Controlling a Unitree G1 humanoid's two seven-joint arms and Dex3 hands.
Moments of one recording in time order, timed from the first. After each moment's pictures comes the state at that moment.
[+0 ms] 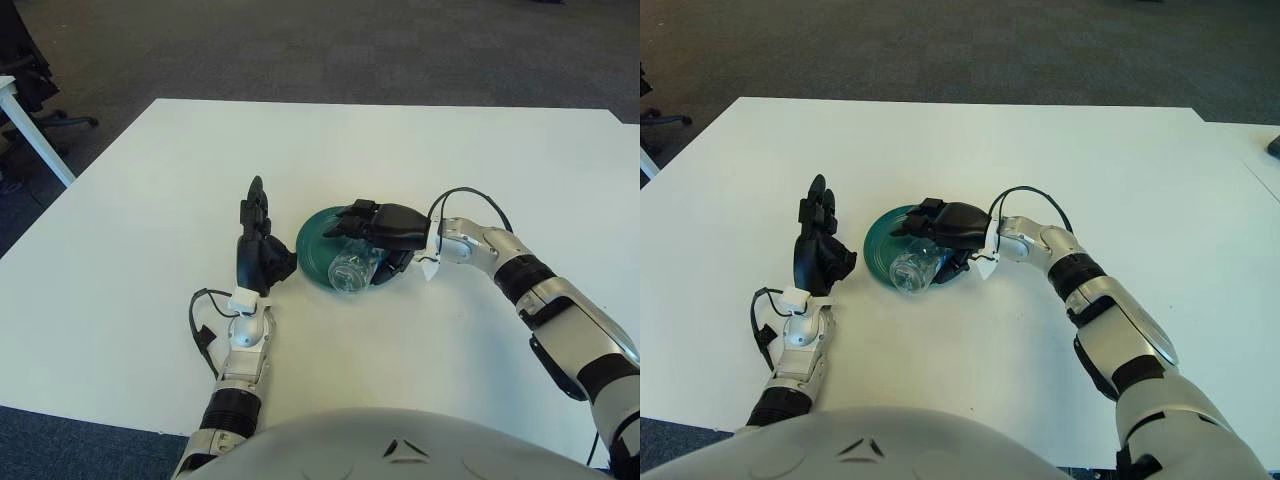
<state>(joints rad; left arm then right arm) 0.08 -0.07 -0.05 0.34 0.07 -0.77 0.16 -0.66 -0.43 0.63 0.75 -0.78 -1.01 0.01</state>
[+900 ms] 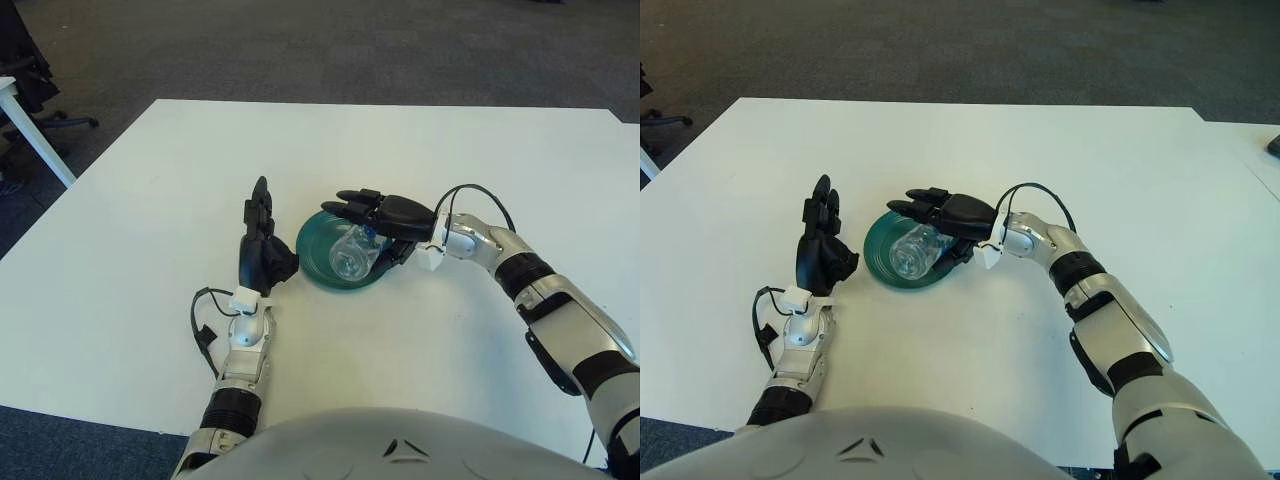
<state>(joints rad) 0.07 -0.07 -0.05 0.35 0.06 -0.76 0.12 -0.65 -0.37 0.51 0.85 -0.56 -1.01 0.04</state>
